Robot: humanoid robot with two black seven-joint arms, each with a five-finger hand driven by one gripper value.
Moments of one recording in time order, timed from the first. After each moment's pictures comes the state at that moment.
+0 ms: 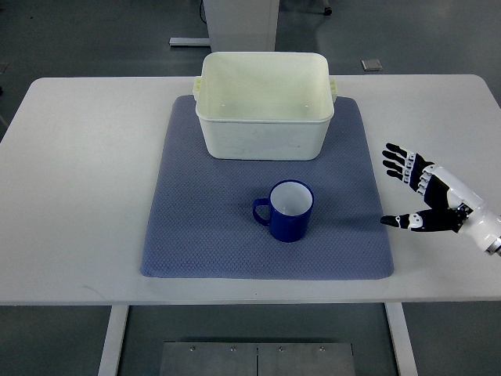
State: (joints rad) left arm -0.03 0.00 -0.10 -0.19 0.08 0.10 -0.04; right arm 0.33 -0.75 0.67 1.38 -0.77 0.11 0.54
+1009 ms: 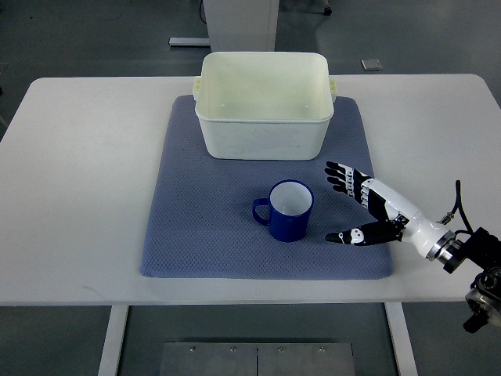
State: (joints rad) left arm -0.03 0.00 -0.10 -0.19 0.08 0.10 -0.04; right arm 0.40 -0.57 0.58 1.38 -0.90 0.04 0.43
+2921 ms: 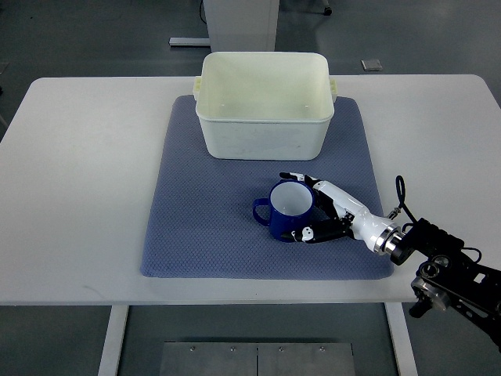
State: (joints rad) left arm -0.03 0.00 -0.10 -0.19 0.08 0.10 -0.04; right arm 0.53 -0.40 0.47 1.33 -0.90 -0.06 0.22
